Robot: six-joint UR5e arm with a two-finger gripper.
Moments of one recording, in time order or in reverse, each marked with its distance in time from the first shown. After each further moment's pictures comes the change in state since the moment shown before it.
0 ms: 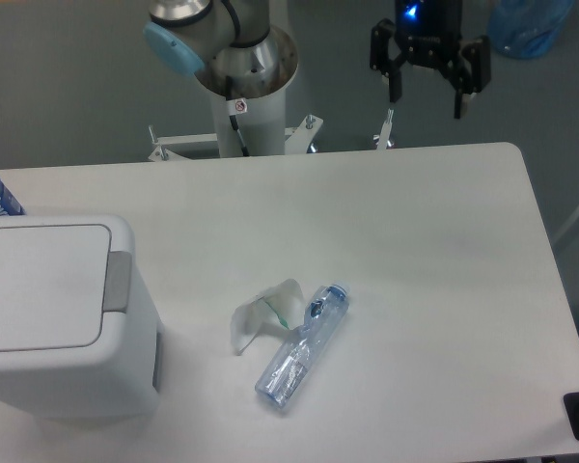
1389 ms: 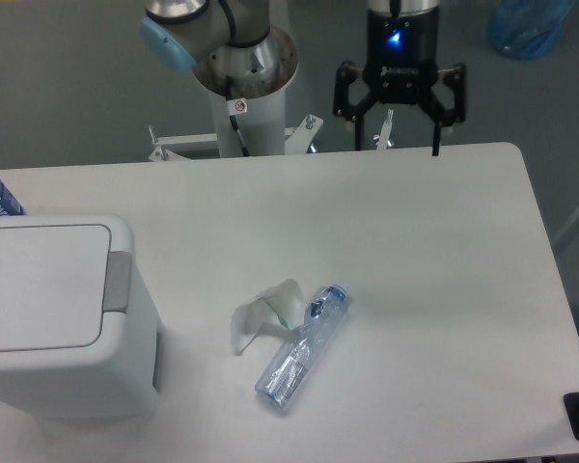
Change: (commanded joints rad) arm -0.178 -0.081 0.028 0.247 -0.153 -0.704
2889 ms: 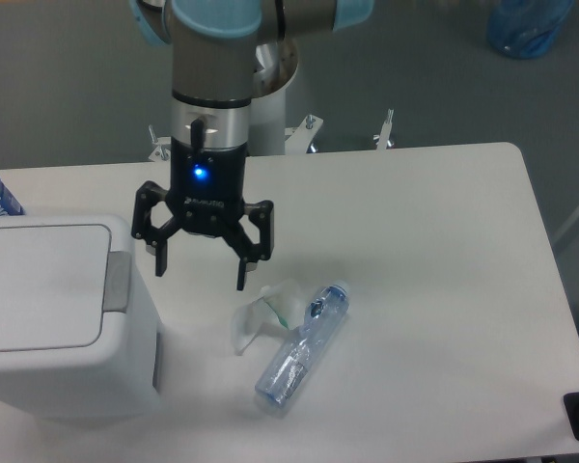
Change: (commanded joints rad) arm -0.416 -0.230 0.121 0.143 -0.003 -0.425
